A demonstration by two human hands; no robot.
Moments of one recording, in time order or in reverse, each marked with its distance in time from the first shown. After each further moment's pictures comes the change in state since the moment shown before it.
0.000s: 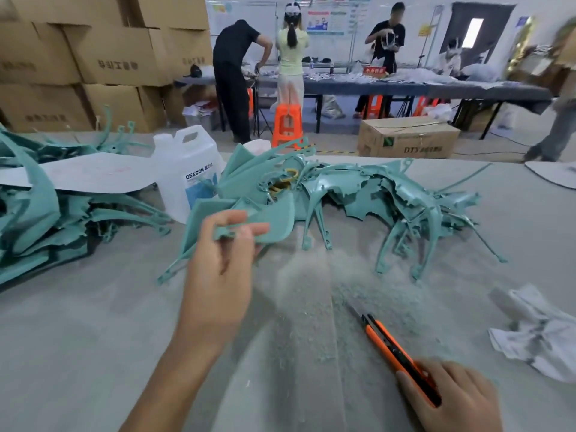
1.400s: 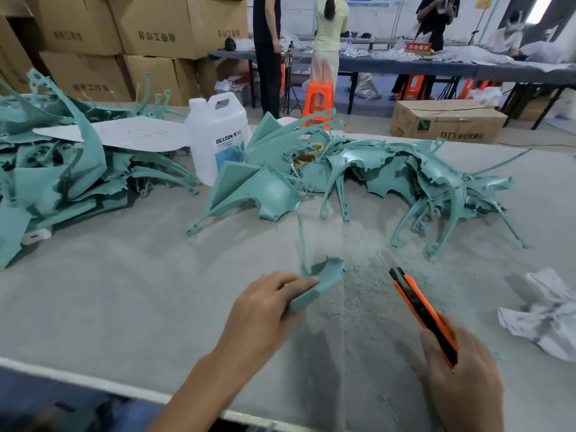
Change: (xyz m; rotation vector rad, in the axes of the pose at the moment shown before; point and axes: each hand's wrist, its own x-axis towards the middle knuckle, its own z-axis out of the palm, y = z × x) left_hand -0.104 -0.064 -0.008 0.748 -0.353 0.279; right_hand -0.017 -0.014 -0.028 0.296 0.026 0.210
